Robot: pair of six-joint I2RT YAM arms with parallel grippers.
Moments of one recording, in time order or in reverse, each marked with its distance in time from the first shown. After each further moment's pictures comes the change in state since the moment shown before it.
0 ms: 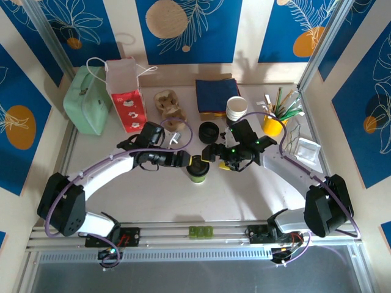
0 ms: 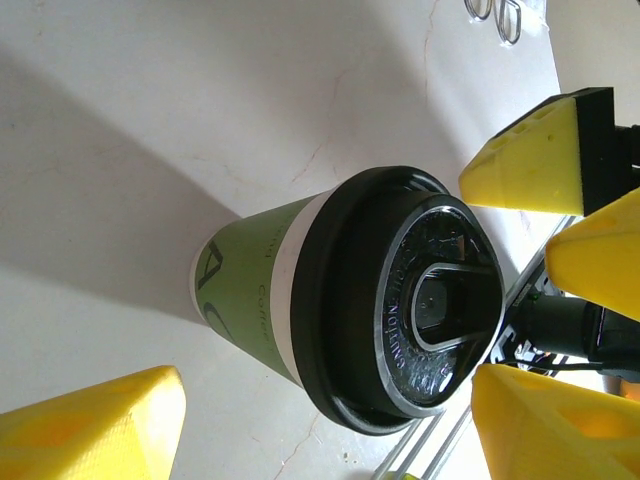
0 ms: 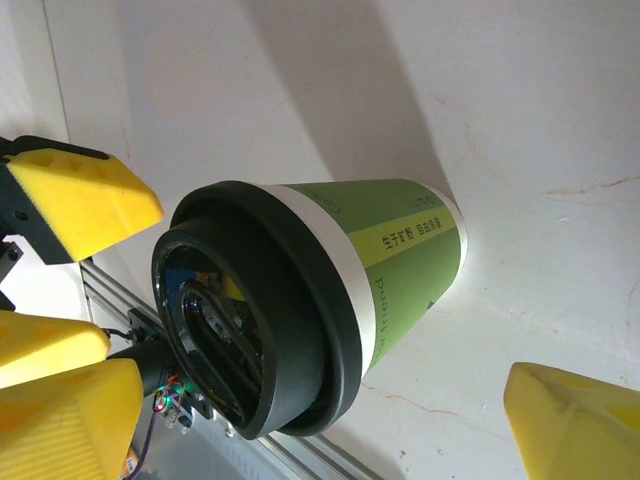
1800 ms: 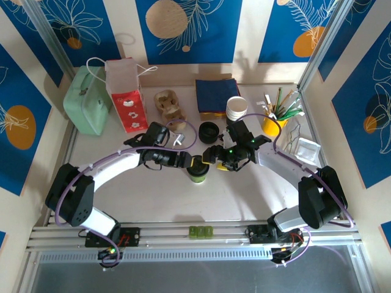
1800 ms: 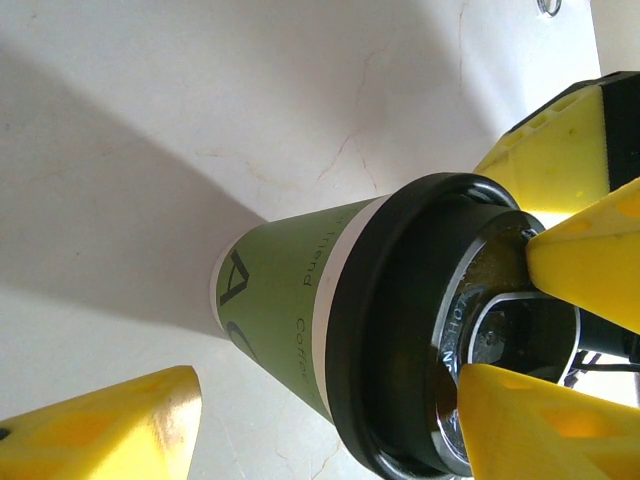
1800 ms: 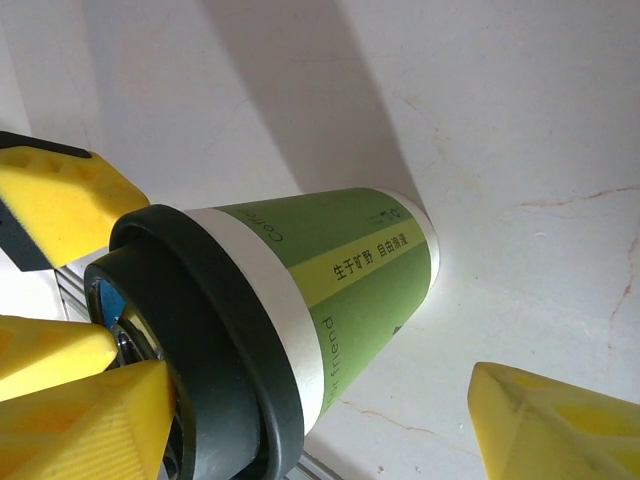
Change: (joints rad) left arm -0.008 0.096 0.026 0.006 -0.011 0.046; right arm -0.008 0.076 -0.012 0.030 0.005 -0.018
